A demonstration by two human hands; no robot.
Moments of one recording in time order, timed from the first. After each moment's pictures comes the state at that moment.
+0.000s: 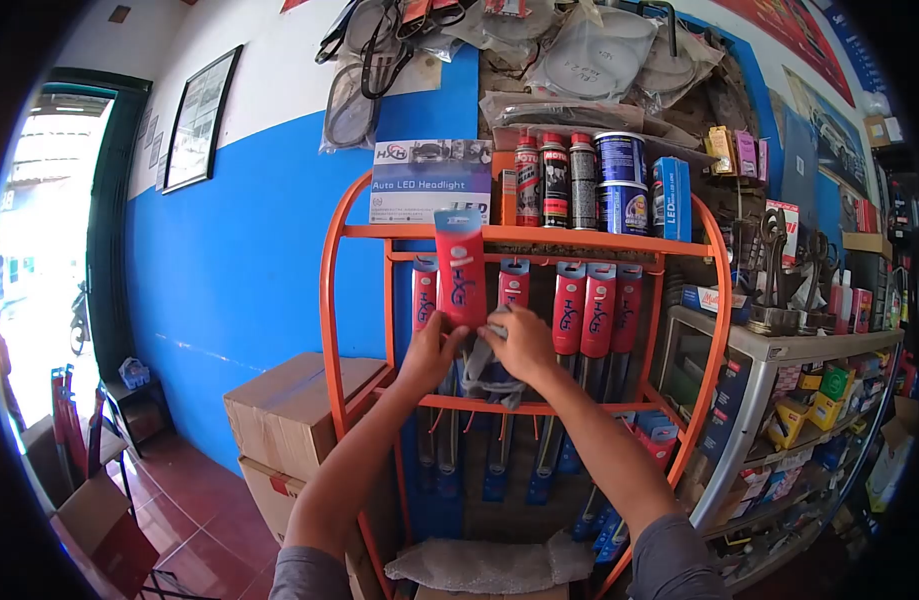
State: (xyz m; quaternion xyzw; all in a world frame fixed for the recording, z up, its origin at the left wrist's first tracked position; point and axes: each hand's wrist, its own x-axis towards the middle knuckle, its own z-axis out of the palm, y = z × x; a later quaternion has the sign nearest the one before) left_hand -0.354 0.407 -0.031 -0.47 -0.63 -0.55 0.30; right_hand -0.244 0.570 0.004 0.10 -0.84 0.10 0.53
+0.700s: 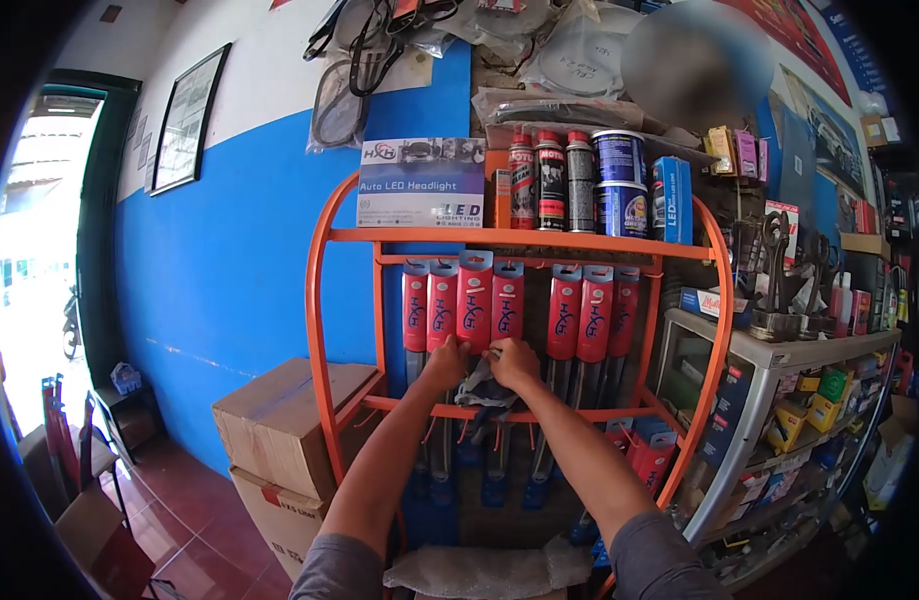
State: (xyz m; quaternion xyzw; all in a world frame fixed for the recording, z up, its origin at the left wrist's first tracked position) left_hand -0.461 0.486 -0.073 -0.42 -0.76 -0.46 0.20; right_hand -0.334 0.620 -0.050 -0.10 -0.89 0.19 0.41
